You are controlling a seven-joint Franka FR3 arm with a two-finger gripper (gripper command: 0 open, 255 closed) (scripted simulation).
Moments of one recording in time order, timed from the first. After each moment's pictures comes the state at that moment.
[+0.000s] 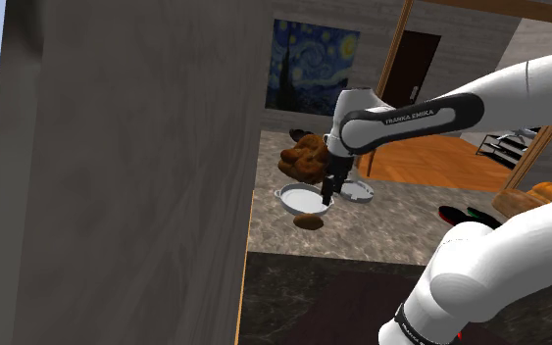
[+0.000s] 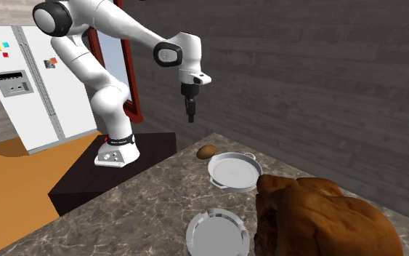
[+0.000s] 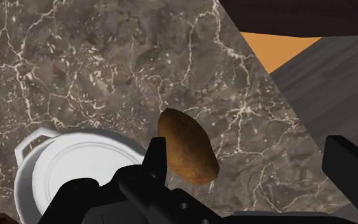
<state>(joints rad) -0.02 -0.53 -0.20 -2.62 -0.15 2.06 -0.24</state>
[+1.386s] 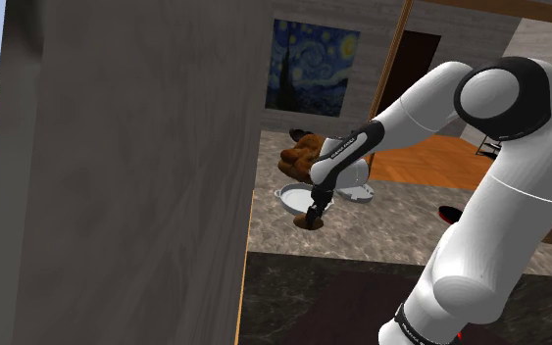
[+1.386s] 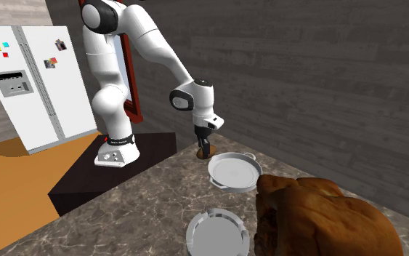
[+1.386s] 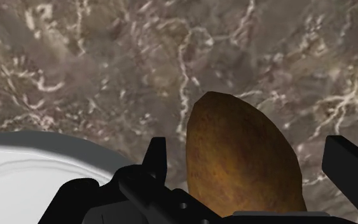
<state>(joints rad) 0.05 0.00 -0.36 -2.61 0.11 2.59 -0.57</state>
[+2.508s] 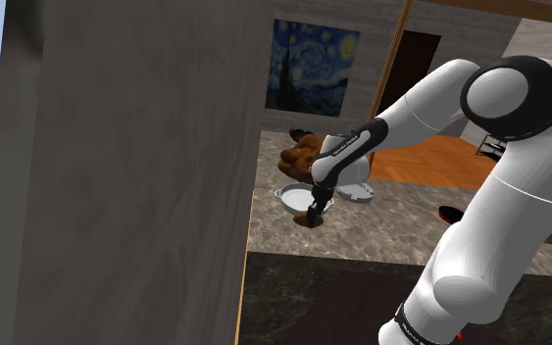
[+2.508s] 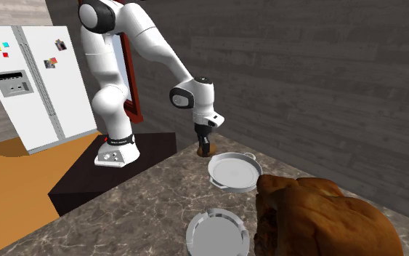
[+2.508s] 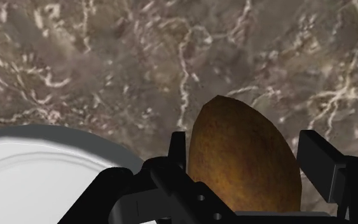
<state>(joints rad) 0.04 -0.03 -0.36 -2.60 0.08 2.56 -0.56</state>
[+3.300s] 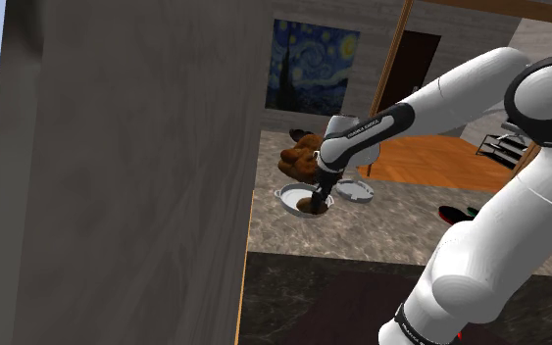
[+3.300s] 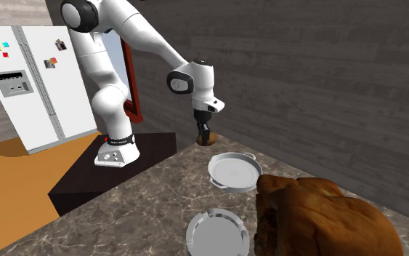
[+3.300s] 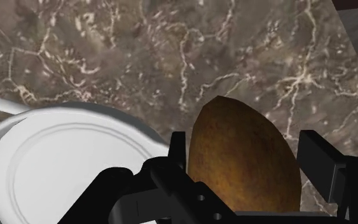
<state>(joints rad) 0.02 -0.19 -0.35 -2.57 -0.01 2.37 -0.48</state>
